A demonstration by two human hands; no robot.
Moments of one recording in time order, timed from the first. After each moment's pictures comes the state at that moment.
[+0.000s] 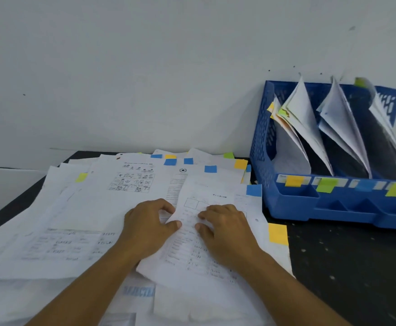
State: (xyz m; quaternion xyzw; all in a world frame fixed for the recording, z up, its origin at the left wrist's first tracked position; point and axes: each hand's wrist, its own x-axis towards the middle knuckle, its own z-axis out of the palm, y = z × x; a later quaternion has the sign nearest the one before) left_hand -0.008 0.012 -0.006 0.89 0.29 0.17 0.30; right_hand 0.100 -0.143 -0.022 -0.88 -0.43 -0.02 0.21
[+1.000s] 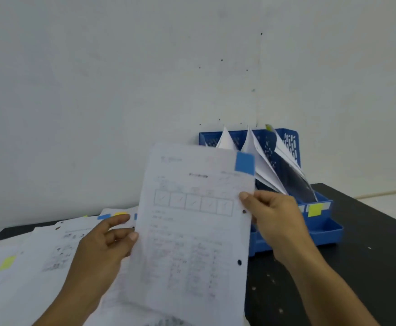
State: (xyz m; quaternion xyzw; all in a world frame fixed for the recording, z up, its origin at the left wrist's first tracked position) left_hand 0.024 -0.010 0.059 0.73 0.20 0.29 0.59; right_hand 0.140 -0.265 0.110 -0.75 -0.12 -0.03 0.65
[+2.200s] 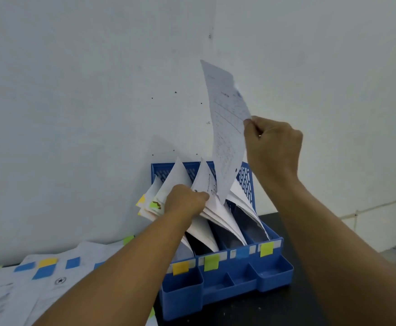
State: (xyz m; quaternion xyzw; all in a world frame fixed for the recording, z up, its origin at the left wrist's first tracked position) left_hand 0.270 -0.174 0.165 0.83 0.17 0.17 0.50; right_hand 0.262 -0.329 0.255 -0.74 -0.18 -0.51 0.39
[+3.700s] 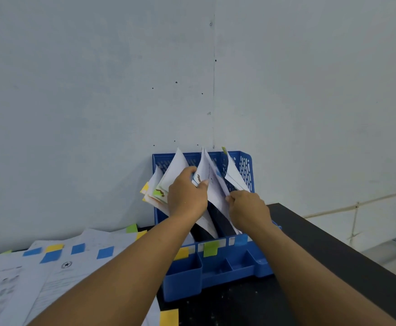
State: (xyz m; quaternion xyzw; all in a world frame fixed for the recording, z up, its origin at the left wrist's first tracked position) left_hand 0.256 -0.186 0.144 0.82 0.09 0.33 0.46; right_hand 0.289 -0.325 0.127 -0.96 -0.15 -0.16 0.18
